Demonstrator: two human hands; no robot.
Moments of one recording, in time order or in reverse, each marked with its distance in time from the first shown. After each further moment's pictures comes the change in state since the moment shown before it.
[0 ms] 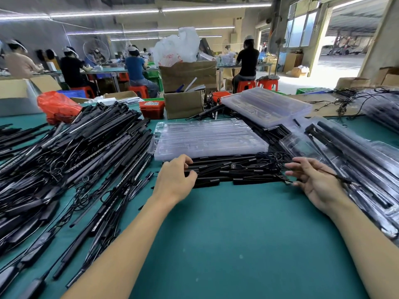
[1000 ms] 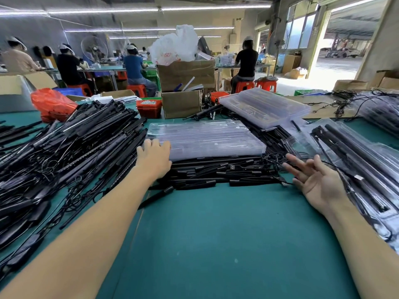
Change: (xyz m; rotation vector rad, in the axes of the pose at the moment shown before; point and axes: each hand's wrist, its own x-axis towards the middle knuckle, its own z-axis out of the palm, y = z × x) left_hand 0.071 -0.024 -0.027 0.771 -0.144 -0.007; right_hand 0.008 -0.004 -0.005 0.183 0.022 0.115
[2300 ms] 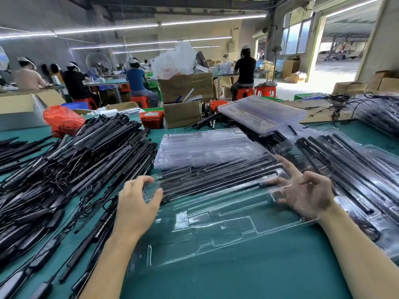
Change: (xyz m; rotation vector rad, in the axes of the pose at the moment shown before) left_hand -0.135 -0.015 0.000 -0.789 0.263 -0.212; right_hand -0.025 -0.002 0.009 0.091 -0.522 0.225
